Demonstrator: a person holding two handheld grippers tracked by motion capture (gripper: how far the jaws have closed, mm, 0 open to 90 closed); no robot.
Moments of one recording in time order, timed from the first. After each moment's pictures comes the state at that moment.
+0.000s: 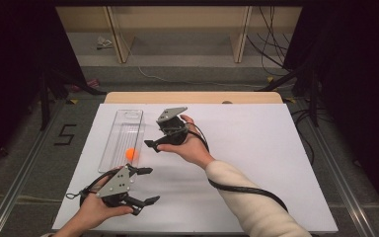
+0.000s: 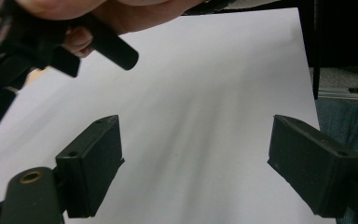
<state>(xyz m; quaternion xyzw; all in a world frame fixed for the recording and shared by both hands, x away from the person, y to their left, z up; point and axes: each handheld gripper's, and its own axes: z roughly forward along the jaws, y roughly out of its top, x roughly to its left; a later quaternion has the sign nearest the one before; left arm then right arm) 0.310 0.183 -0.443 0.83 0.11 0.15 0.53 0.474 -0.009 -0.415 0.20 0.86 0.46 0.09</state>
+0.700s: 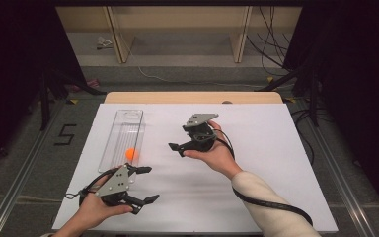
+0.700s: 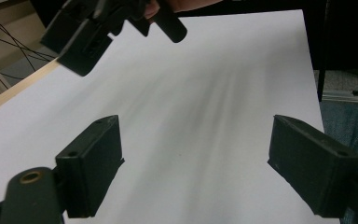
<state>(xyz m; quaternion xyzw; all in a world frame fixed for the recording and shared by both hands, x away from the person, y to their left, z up) 0.312 0.184 -0.443 0.82 0.12 0.15 0.53 0.452 -0.083 -0.416 0.24 0.84 0.47 0.11</state>
